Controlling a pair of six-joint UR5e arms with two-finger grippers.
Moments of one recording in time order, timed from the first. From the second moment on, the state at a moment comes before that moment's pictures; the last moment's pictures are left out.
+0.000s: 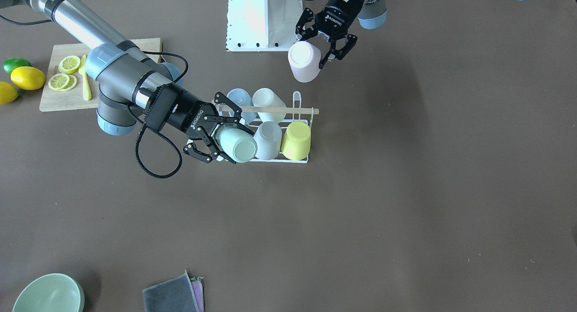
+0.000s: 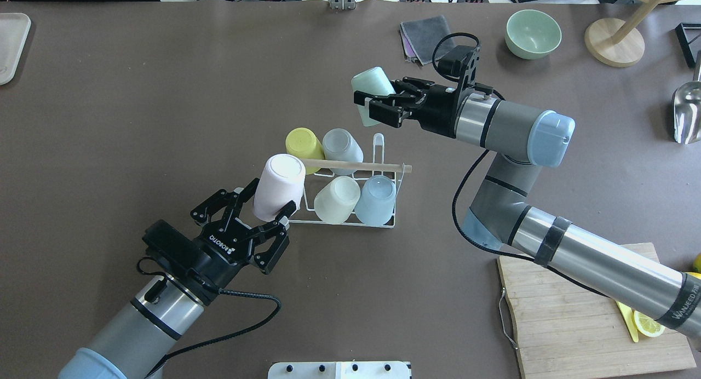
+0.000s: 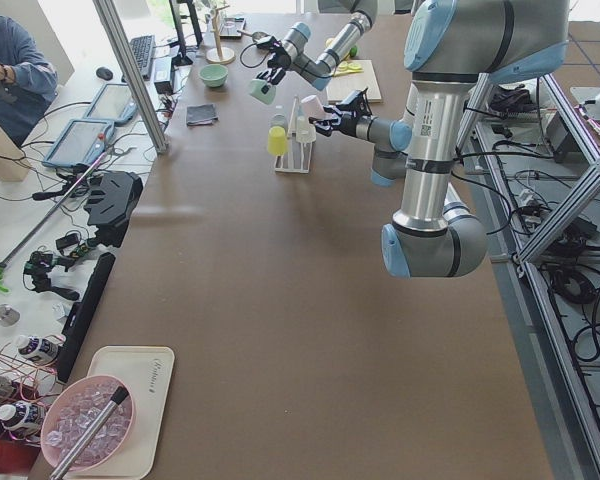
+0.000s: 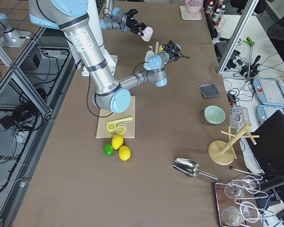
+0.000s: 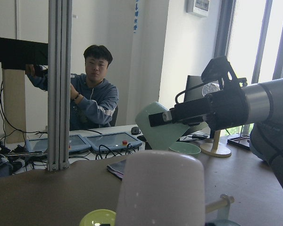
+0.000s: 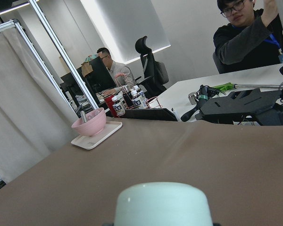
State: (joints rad) left arm -0.08 -1.87 -1.81 -3.06 -0.71 -0.39; right arm 0.64 -0.99 1.28 0.10 1.66 0.89
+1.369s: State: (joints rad) left arm -0.14 -1.96 -1.65 -3.06 -0.70 -0.51; right arm 0.58 -1.02 1.23 0.19 1.65 0.89
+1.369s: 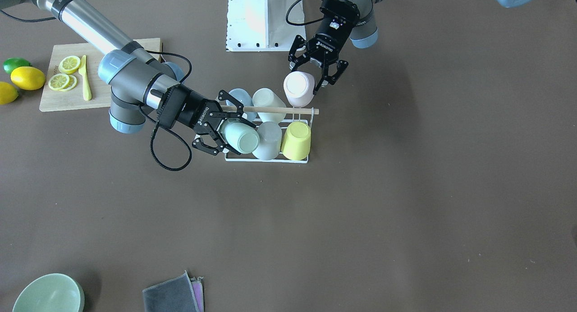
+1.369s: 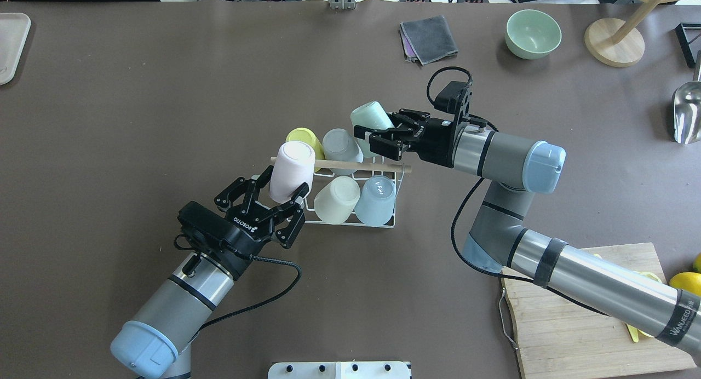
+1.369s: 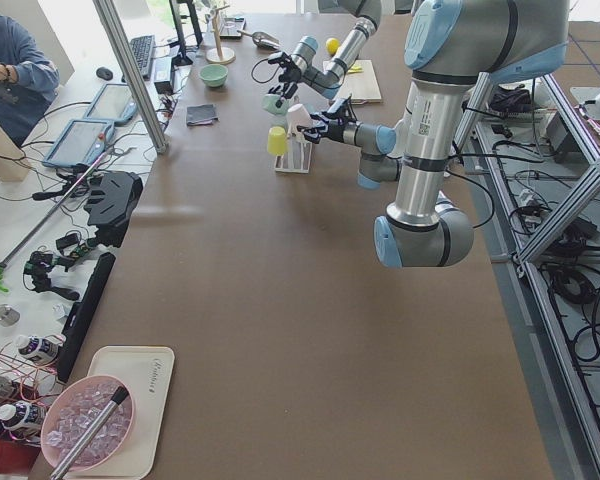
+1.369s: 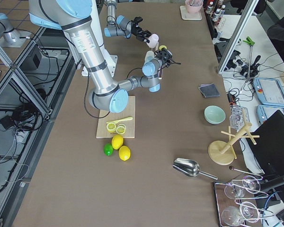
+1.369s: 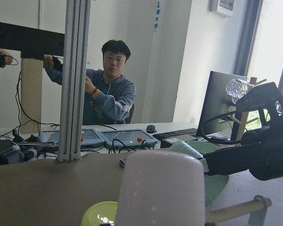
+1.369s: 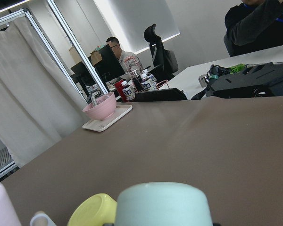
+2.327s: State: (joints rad) left arm -0.14 -1.96 -1.62 -3.06 -0.71 -0.55; right arm 0.60 -1.01 1.23 0.20 1.59 0.90
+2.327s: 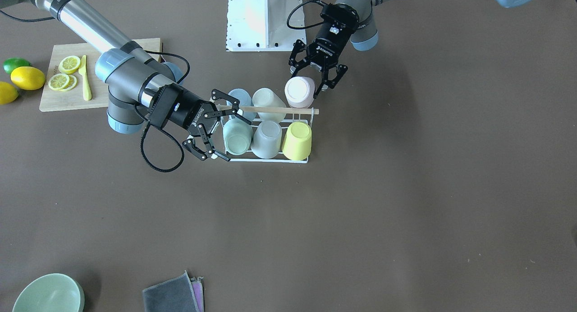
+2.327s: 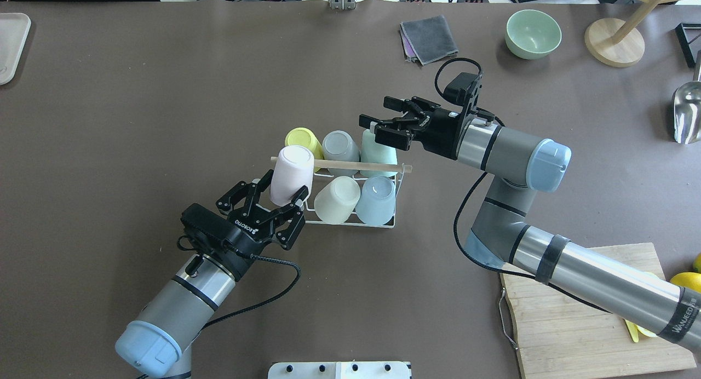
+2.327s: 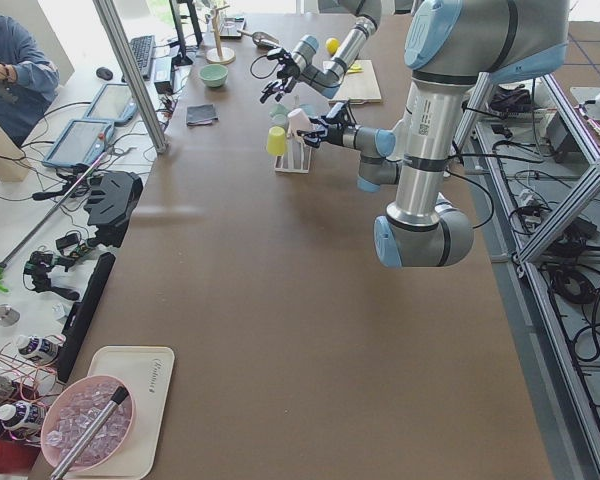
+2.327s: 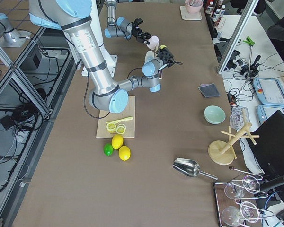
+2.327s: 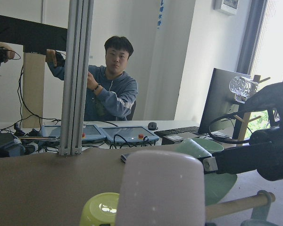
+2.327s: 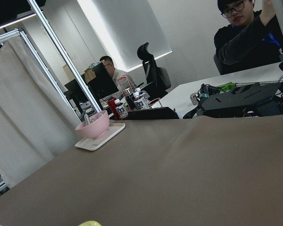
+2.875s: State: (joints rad) left arm -0.14 -1.96 -1.62 -3.06 -0.71 -0.55; right arm 0.74 -0.96 1.27 -0.02 1.66 0.88
